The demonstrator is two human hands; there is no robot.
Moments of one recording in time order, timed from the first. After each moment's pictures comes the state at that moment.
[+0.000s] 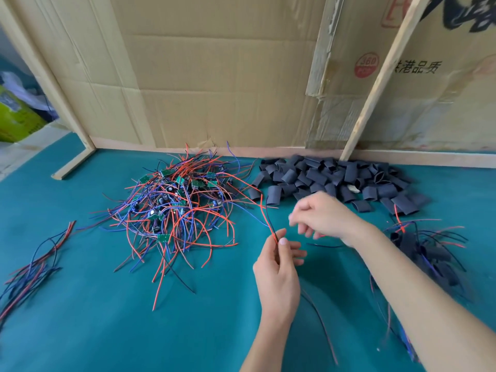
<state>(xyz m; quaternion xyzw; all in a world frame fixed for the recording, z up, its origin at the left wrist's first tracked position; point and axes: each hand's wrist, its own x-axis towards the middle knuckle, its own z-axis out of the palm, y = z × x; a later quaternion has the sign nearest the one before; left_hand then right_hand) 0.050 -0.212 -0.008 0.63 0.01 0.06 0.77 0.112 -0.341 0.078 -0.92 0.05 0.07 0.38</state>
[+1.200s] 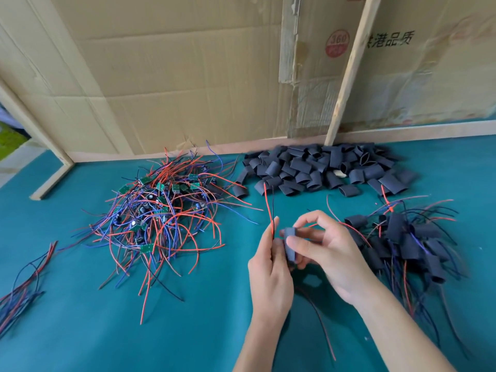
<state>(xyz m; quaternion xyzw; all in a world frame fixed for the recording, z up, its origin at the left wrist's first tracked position) 0.047 -0.214 -0.009 0.67 -0.09 0.02 0.74 0.027 -0.335 0.034 -0.64 0.04 -0.06 0.77</state>
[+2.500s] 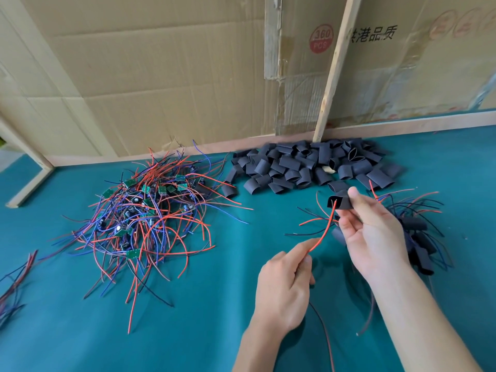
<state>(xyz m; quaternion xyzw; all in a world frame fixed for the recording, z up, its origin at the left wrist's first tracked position) 0.036 -0.221 0.003 0.83 -0.26 -0.06 0.49 0.032 -0.383 0.056 -0.41 0.24 -0.27 0.84</state>
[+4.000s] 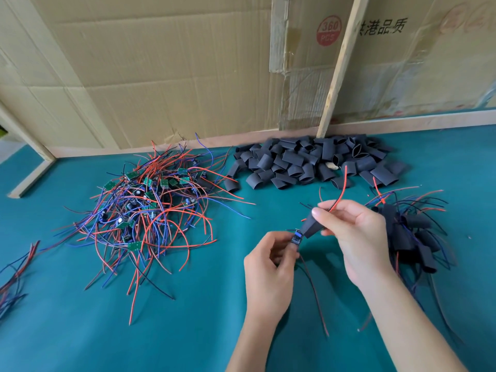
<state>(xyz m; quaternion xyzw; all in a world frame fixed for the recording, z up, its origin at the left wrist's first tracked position) 0.041 -0.215 0.000 0.73 -0.12 0.01 0.68 0.033 -0.365 0.033 -0.62 0.19 -0.25 0.72</state>
